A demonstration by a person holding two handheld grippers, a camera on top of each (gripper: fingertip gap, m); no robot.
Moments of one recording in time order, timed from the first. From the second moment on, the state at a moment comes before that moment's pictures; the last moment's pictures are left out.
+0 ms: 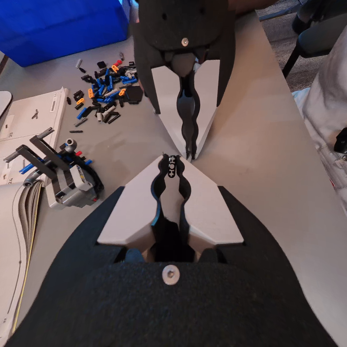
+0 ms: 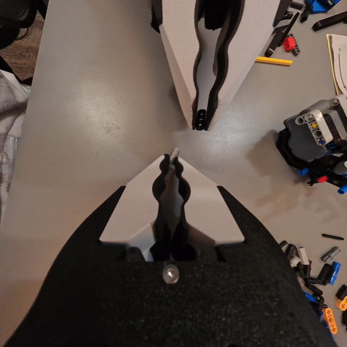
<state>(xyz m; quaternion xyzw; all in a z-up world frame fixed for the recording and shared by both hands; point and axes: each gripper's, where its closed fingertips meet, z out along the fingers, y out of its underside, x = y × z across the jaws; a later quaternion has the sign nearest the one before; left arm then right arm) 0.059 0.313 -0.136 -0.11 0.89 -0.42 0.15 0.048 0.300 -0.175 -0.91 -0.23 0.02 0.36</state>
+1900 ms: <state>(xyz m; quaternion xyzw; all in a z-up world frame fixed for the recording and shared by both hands) 0.045 0.295 -0.070 -0.16 0.70 -0.69 -0.08 0.047 0.299 -0.079 -0.78 -0.16 0.17 0.58</state>
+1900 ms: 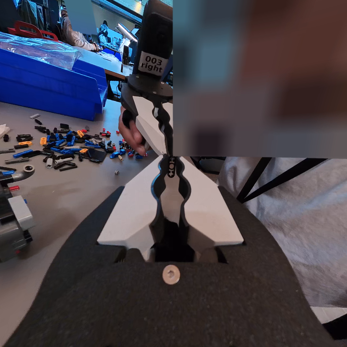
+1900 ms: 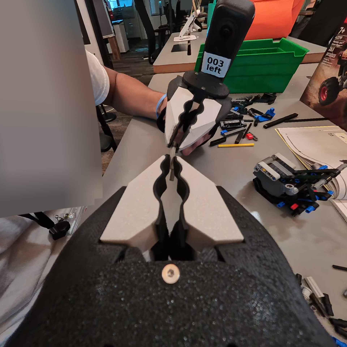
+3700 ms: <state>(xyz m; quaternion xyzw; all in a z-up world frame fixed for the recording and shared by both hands) 0.052 0.286 -0.119 -0.26 0.77 -0.57 -0.11 0.056 0.287 -0.136 -0.88 -0.12 0.19 0.43</state>
